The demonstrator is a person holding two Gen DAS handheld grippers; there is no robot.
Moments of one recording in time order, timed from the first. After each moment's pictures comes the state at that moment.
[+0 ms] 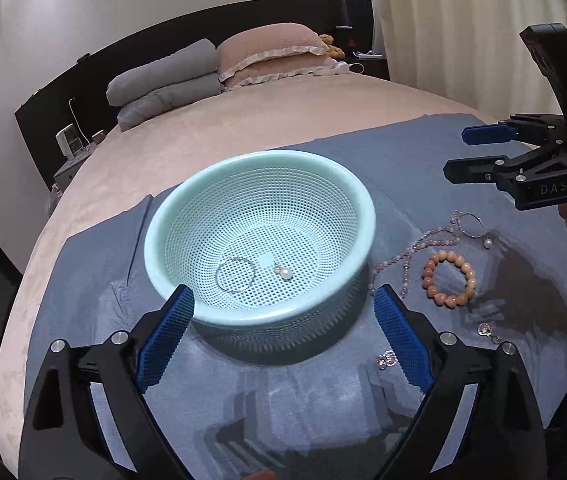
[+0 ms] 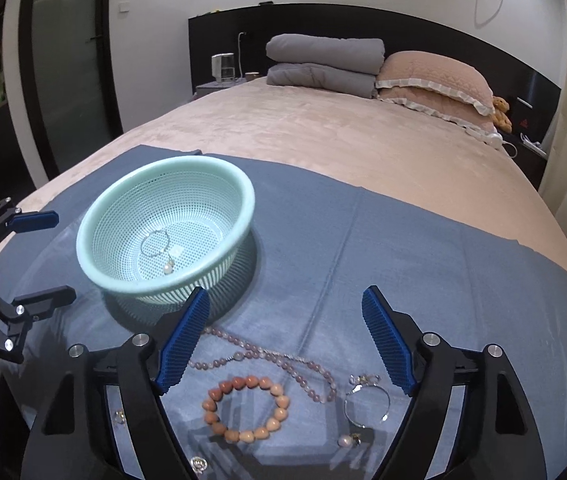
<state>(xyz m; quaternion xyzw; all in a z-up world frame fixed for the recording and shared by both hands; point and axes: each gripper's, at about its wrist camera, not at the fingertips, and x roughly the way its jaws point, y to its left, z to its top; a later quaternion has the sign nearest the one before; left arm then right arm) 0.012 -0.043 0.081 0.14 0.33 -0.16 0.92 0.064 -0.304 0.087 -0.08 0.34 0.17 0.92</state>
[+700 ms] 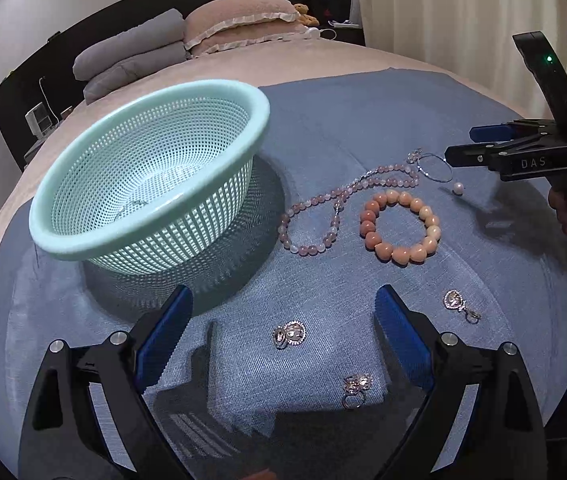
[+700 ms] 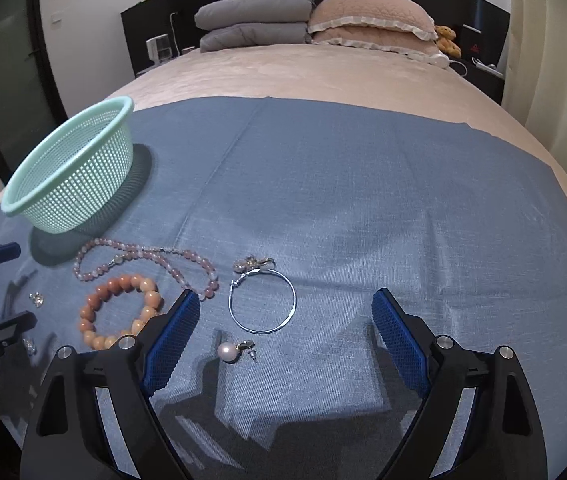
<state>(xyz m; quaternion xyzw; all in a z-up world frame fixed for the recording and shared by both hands) 0.004 -0.101 0.005 0.14 0.38 -0.18 0.89 0.075 -0.393 -0.004 -0.02 0.41 0.10 0.91</state>
